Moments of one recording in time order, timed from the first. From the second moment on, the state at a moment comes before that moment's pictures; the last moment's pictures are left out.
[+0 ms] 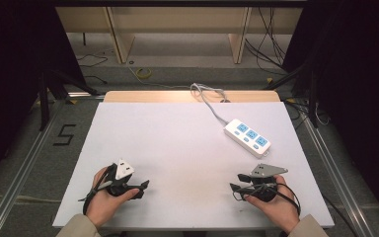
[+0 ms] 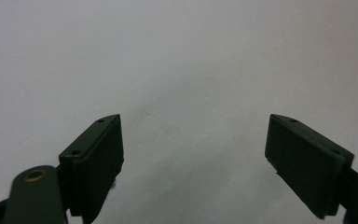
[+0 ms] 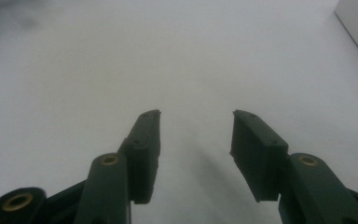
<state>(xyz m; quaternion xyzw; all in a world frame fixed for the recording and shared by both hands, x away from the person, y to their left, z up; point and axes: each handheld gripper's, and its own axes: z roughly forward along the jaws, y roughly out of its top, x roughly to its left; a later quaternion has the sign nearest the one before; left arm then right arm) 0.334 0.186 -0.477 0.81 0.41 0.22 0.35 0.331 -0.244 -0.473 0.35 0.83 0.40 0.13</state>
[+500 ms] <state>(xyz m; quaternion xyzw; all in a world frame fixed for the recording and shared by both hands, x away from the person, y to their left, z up) 0.336 0.185 -0.477 0.81 0.41 0.22 0.35 0.329 -0.245 -0.468 0.35 0.85 0.37 0.14</state>
